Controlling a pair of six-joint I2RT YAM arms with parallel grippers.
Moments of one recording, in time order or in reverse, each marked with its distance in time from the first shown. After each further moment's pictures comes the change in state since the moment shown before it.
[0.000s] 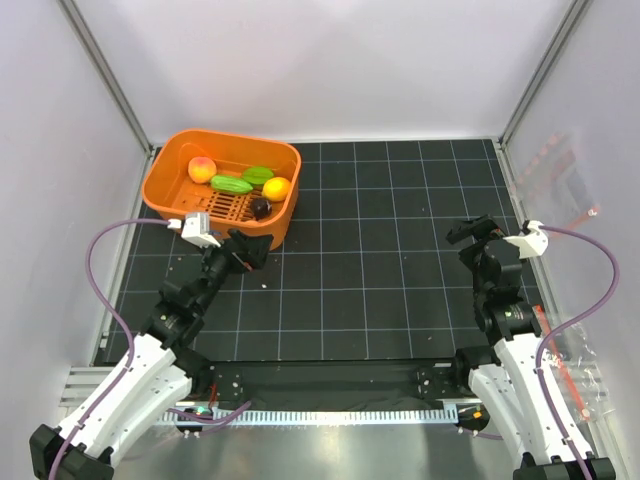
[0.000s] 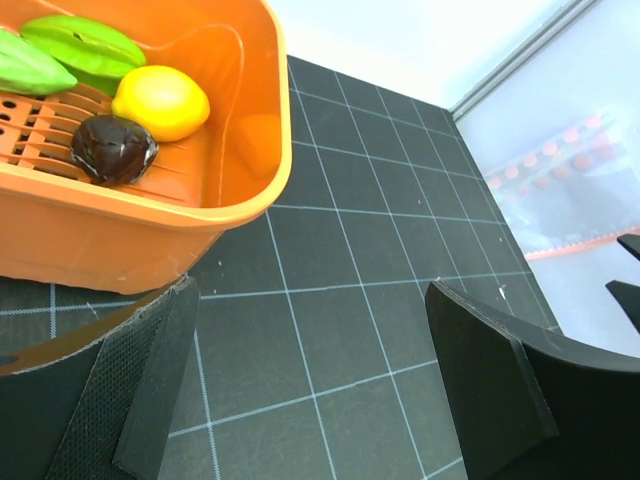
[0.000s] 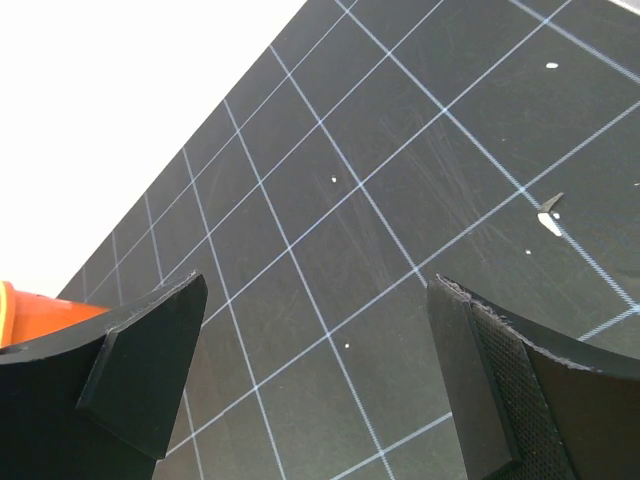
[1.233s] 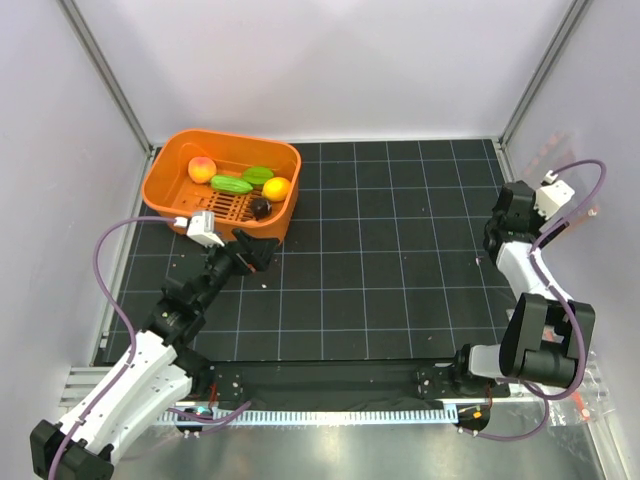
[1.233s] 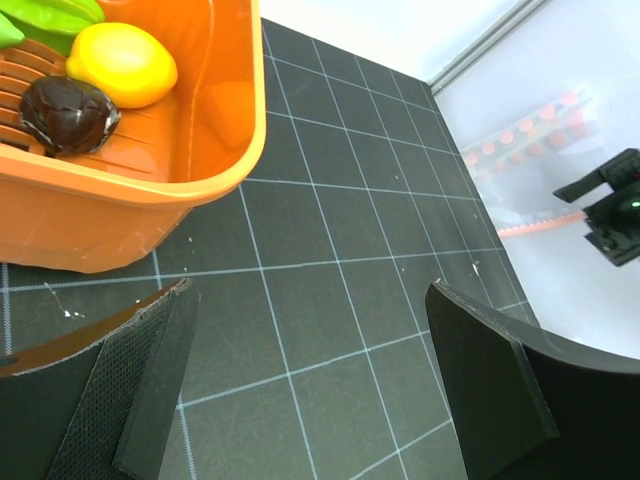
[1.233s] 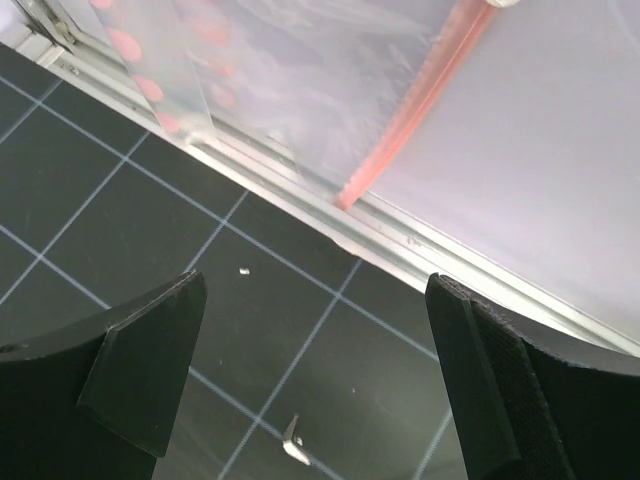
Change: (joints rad) left arm -0.001 0.026 0.011 -0.020 0.074 -0.055; right arm -0.319 0.758 0.307 0.229 0.346 -0.391
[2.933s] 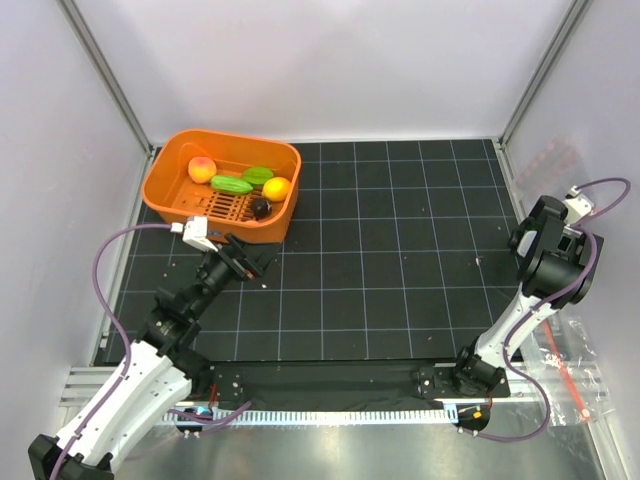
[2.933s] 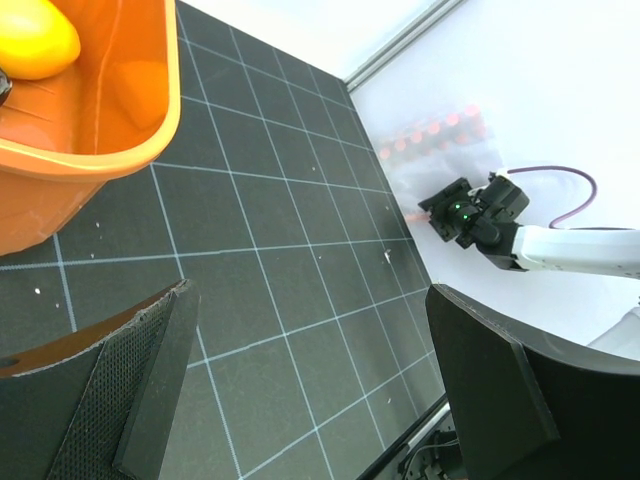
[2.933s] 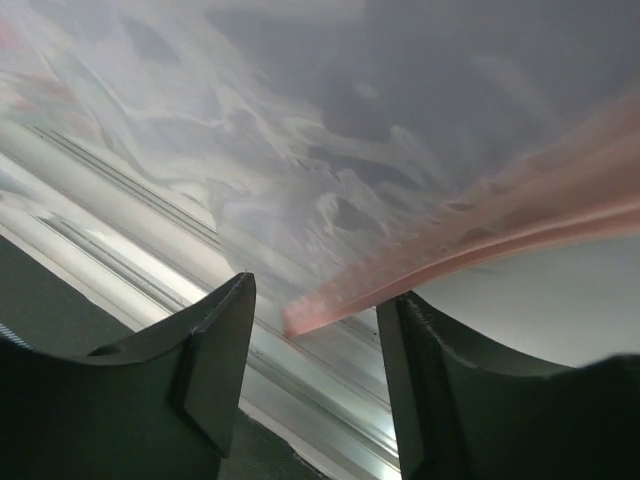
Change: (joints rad) left arm 0.000 -0.088 -0.021 0.006 0.113 -0.156; right arm -0.311 0.600 0.071 0.622 -0.291 -0.122
